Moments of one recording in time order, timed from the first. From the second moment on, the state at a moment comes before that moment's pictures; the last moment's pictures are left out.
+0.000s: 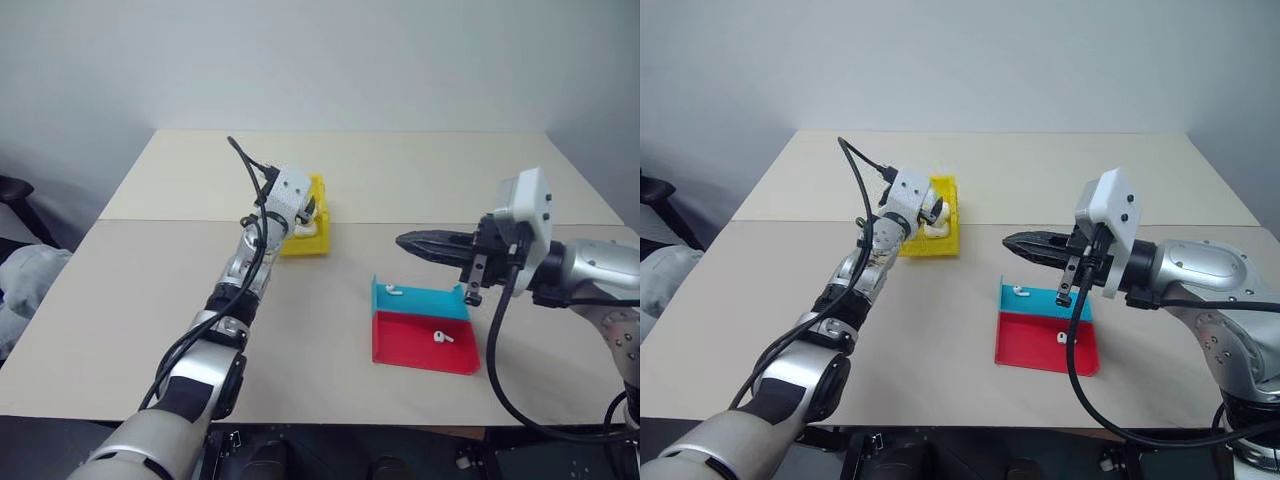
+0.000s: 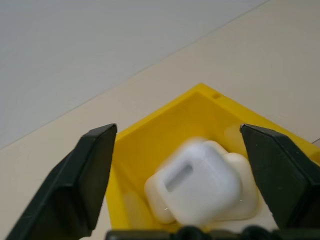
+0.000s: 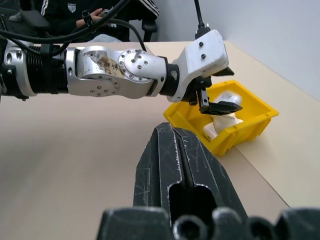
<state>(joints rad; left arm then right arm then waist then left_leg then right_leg) -1.05 0.16 -0.08 0.81 0.16 0.04 -0.08 -0.47 -0.89 -0.19 -0.55 0.81 0.73 0.78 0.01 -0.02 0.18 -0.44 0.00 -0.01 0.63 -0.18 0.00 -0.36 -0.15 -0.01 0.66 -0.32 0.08</state>
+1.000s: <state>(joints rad) -0.11 0.80 0.25 -0.37 -0.56 0.39 -1.02 -0.14 -1.14 -0.38 -0.14 0.43 0.12 1.32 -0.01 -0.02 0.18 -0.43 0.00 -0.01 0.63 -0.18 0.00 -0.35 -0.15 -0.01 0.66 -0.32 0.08</state>
